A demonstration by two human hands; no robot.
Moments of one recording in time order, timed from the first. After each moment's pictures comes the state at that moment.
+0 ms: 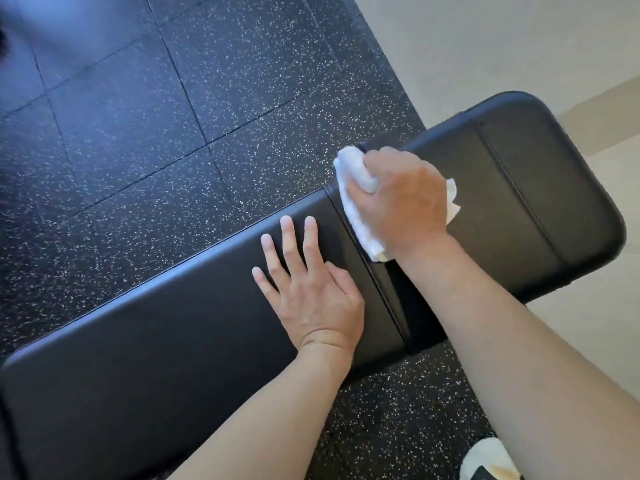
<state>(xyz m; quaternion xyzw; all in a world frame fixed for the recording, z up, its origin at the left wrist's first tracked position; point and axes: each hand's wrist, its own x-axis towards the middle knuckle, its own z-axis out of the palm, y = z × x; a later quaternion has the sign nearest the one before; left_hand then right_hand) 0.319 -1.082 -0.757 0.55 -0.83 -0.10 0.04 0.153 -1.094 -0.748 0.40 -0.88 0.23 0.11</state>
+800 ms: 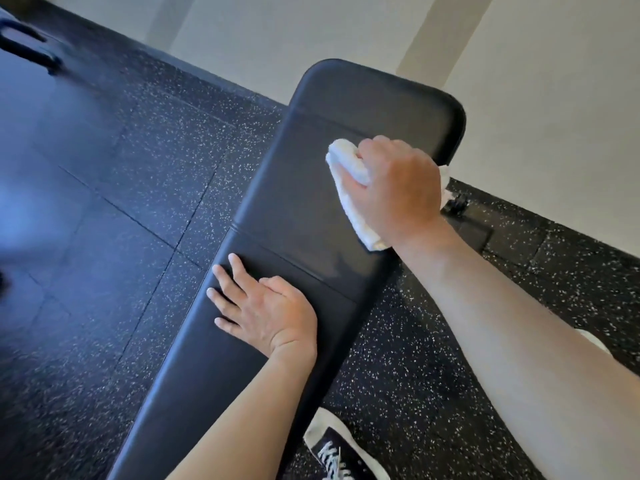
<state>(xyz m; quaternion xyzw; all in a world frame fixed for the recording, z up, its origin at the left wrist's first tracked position) 0.318 -1.080 -0.750 0.54 -0.83 -0.12 0.01 0.149 -0.948 -0.755 0.14 -0.93 0.30 0.17</state>
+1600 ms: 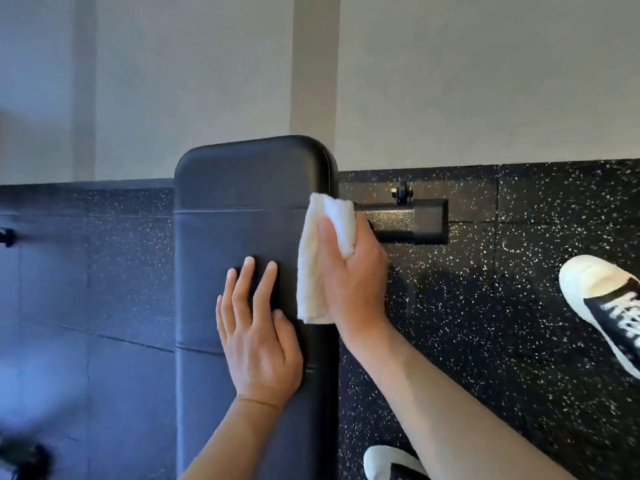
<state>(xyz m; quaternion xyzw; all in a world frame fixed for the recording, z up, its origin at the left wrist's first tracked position) 0.262 -1.069 -0.742 -0.05 -0.99 -0.13 -0.01 0.212 -0.926 -0.769 -0.33 -0.69 0.64 0.06</state>
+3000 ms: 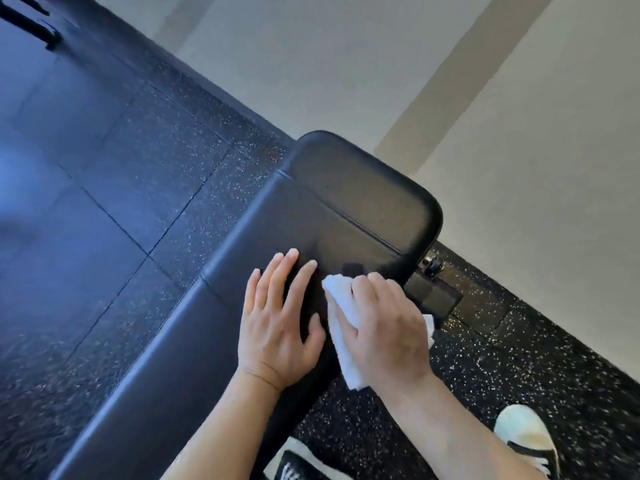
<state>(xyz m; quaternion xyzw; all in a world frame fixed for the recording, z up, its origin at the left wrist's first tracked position) 0.256 -1.069 -0.740 0.03 -0.99 -0.13 -0.01 0.205 -0.901 -0.751 0.16 -0.94 0.28 0.03</state>
